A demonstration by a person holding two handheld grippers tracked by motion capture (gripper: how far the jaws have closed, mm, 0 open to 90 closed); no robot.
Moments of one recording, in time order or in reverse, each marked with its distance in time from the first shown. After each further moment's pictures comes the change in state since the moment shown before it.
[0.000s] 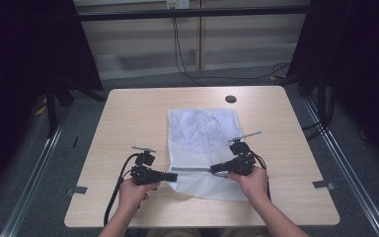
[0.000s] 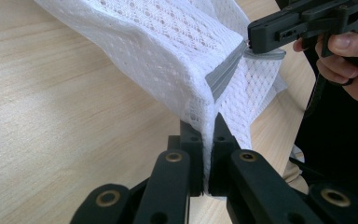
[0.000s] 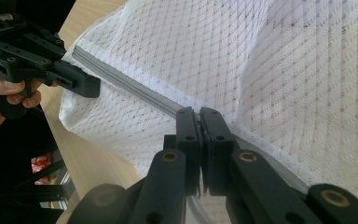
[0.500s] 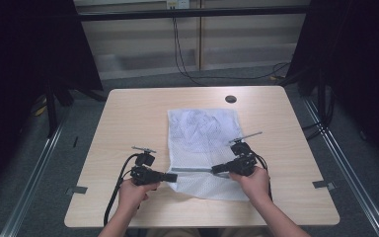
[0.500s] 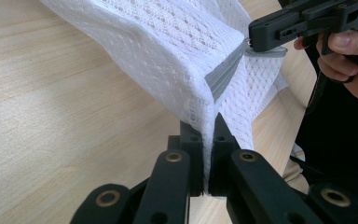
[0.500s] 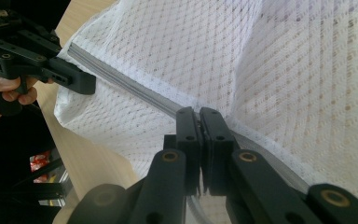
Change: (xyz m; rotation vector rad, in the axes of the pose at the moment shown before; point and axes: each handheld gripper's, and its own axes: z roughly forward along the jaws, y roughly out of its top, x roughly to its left) left arm -0.001 -0.001 0.000 0.007 0.002 -0.008; right arm -0.003 -0.002 -0.002 0.008 -0.004 0.000
